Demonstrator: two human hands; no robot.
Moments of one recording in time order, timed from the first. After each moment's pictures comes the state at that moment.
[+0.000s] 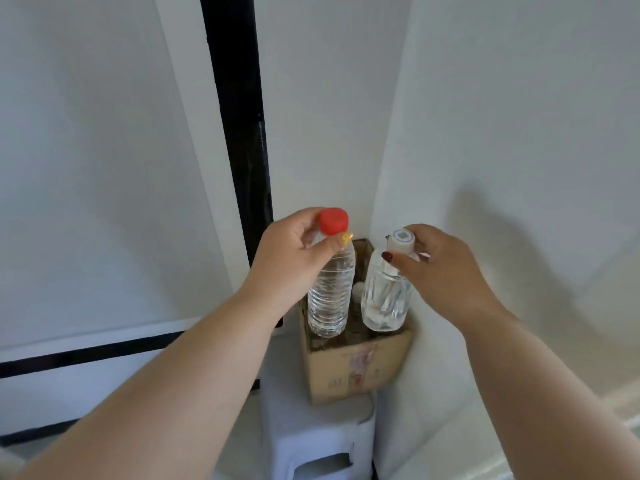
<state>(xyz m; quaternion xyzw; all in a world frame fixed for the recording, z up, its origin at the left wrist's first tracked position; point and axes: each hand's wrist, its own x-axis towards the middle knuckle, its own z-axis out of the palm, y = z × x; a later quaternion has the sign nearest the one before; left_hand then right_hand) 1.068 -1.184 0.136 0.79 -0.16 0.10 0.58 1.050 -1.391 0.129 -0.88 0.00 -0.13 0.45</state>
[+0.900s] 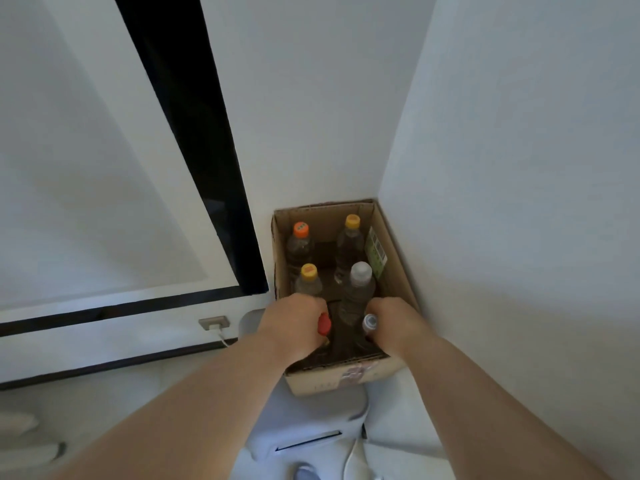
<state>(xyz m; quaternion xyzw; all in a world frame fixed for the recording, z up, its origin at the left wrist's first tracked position) 1.181 -1.230 -0.063 0.96 -0.13 -0.20 0.13 1.186 -1.415 -0.098 -0.96 0.04 0.22 0.17</state>
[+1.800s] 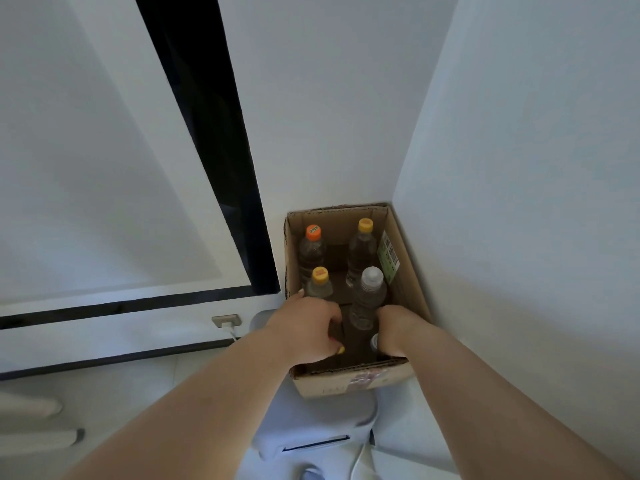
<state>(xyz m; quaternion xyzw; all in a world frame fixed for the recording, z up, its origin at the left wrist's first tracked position) 1.184 -1.224 -0.054 0.94 -0.17 -0.24 0.16 1.205 -1.403 -0.103 -0.93 0.04 0.36 0.11</state>
